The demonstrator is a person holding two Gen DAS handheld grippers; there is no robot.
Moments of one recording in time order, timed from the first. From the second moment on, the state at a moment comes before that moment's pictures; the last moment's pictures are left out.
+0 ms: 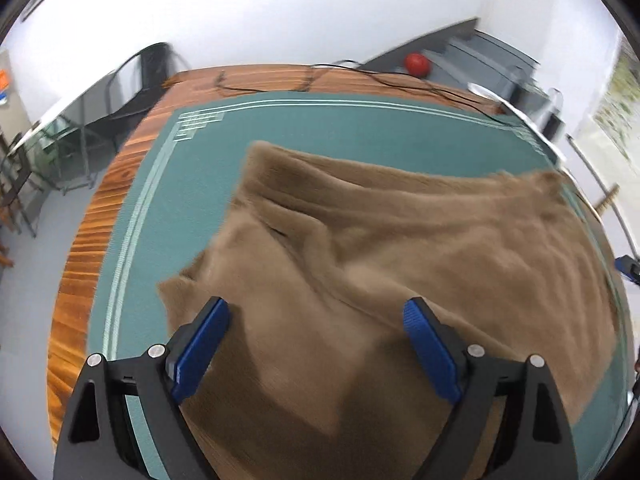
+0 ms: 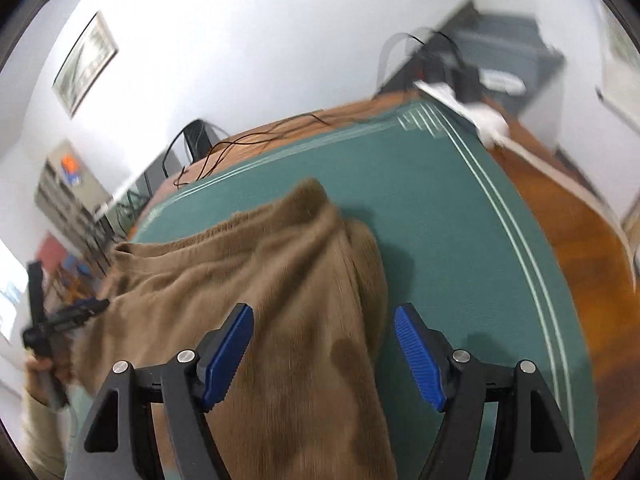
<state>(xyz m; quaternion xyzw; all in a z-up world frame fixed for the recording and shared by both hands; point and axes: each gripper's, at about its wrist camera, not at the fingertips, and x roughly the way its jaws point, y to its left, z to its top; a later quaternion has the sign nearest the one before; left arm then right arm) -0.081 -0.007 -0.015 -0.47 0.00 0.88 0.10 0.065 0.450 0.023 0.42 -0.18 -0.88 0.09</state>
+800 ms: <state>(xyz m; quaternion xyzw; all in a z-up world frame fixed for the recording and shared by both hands) 0.018 -0.039 -0.023 -0.44 -0.09 0.88 0.17 0.135 0.425 -0.033 0.45 -0.39 -0.80 0.02</state>
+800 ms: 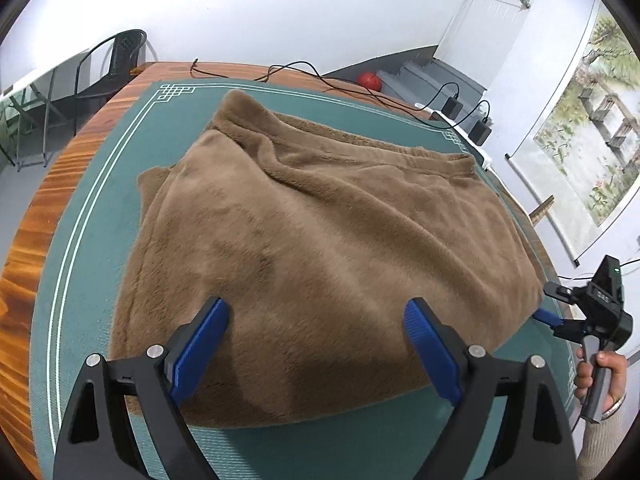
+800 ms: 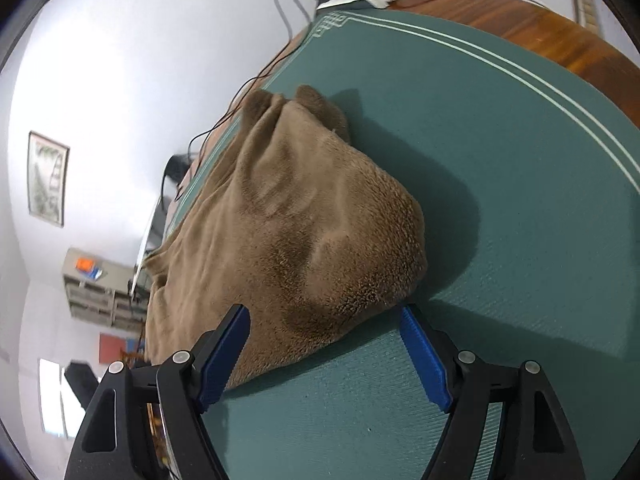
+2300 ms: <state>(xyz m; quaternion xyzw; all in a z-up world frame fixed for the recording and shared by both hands) 0.035 -0.078 -0.021 -0.38 -0.16 0.90 0.15 0.080 0.388 -0.041 0.30 -0.46 -0.83 -0.05</state>
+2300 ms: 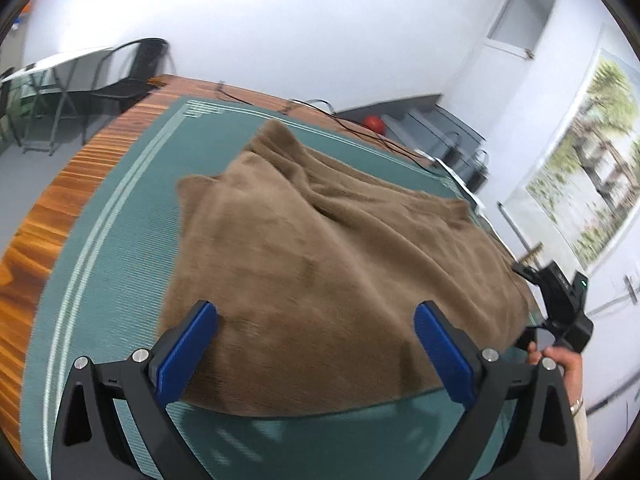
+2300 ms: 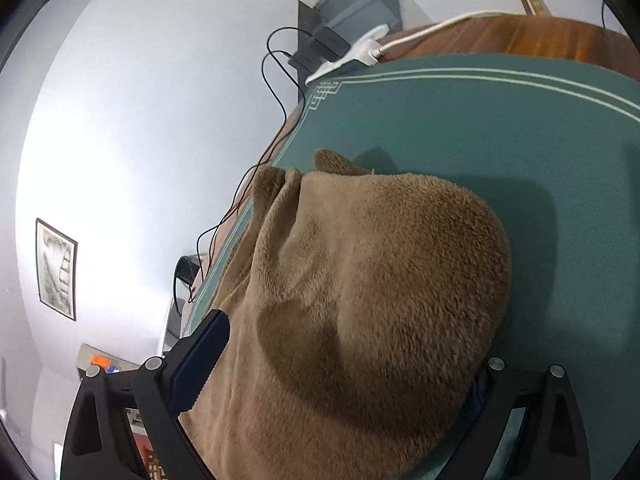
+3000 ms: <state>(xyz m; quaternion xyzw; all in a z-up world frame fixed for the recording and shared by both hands) 0.035 -0.111 -0.014 -0.36 -0.21 0.90 0.12 0.052 0.343 0.036 0.26 -0.33 -0.91 0.02</state>
